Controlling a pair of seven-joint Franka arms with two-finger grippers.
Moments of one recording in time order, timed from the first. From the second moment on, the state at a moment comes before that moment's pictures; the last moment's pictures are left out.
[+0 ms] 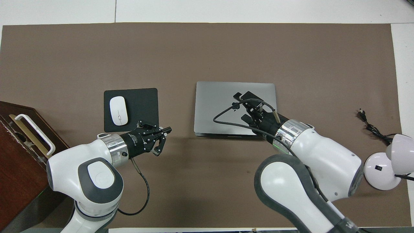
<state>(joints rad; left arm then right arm) -0.46 -0.11 -0.06 -2.49 -1.47 2.69 -1.43 0.93 -0.10 -0.34 -2.33 1.28 3.00 0.34</state>
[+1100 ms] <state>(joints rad) -0.68 0.12 -0.06 -2.36 -1.71 2.88 -1.41 0.92 -0.16 -0.31 -2.48 1.29 3.05 0.36</state>
